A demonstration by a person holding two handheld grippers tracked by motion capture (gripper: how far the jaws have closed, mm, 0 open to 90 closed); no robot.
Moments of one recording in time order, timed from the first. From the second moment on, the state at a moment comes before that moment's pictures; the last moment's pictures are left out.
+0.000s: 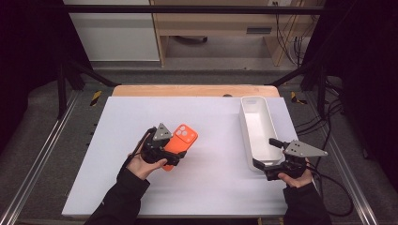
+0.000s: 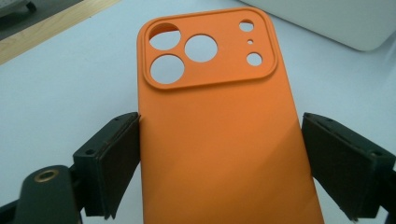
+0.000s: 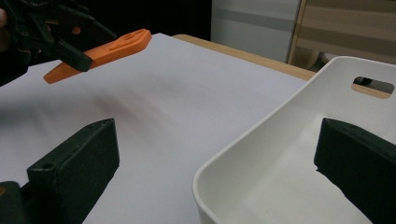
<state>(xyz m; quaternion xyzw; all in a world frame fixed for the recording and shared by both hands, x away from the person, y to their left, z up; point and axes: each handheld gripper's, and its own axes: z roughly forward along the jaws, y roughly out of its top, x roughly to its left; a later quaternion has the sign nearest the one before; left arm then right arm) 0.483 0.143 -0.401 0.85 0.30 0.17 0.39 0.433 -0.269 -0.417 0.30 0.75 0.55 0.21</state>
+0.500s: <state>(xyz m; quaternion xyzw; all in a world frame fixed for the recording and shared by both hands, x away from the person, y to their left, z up) 0.471 0.124 -0.401 0.87 0.27 0.16 0.39 0.431 -0.258 -0.414 0.28 0.76 0.55 0.21</state>
